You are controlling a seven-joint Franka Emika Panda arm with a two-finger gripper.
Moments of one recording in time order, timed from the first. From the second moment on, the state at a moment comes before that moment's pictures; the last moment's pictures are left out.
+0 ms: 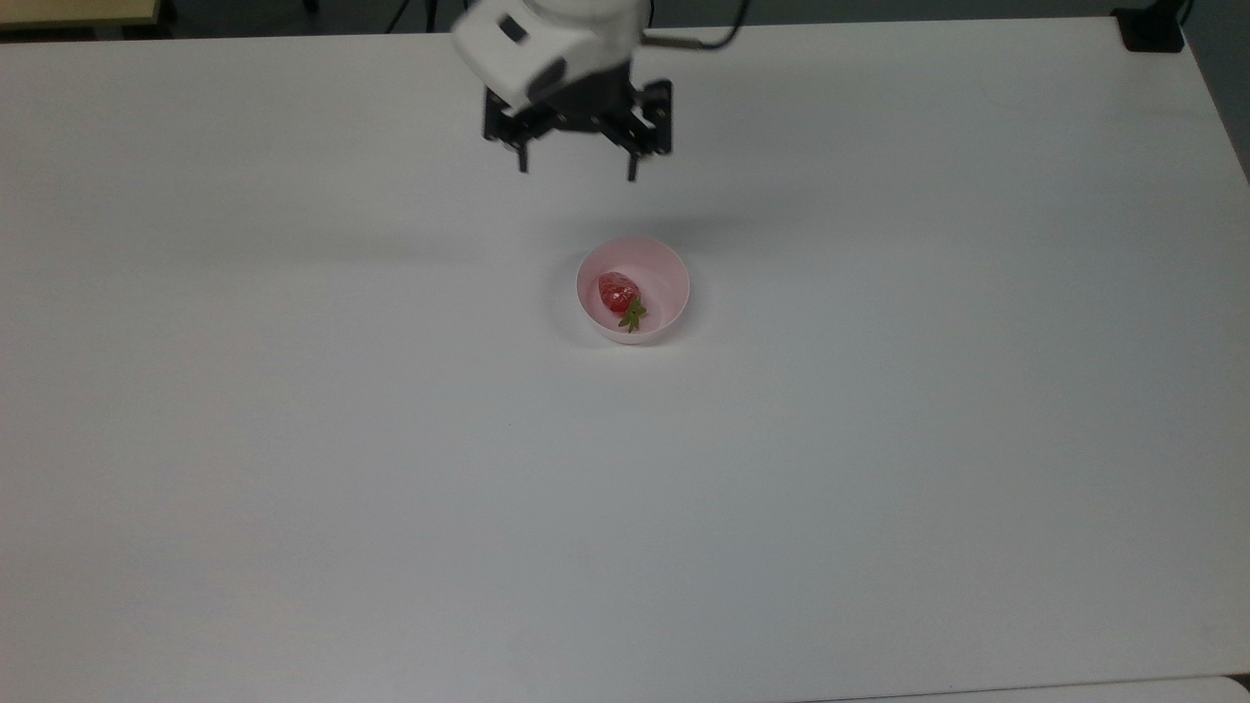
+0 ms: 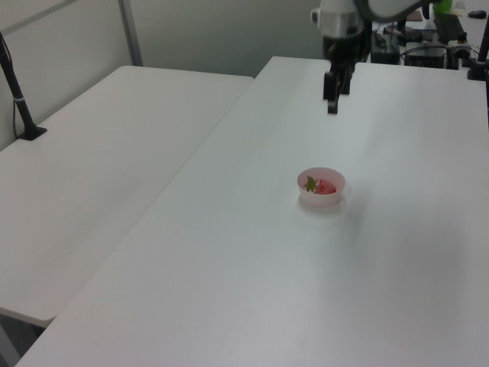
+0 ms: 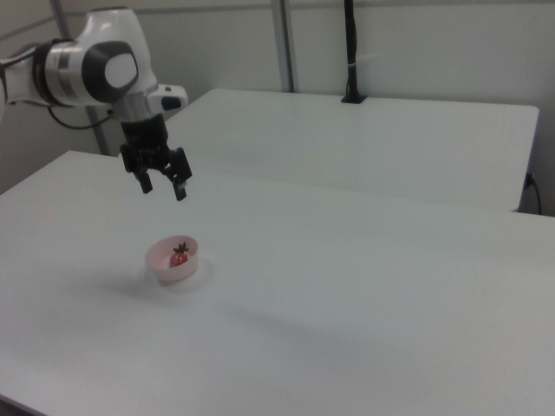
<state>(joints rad) 0.12 0.16 0.04 -1.67 -0.07 1.80 0.20</state>
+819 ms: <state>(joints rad) 0.15 0.41 0.09 -1.68 -0.07 2.02 0.29</state>
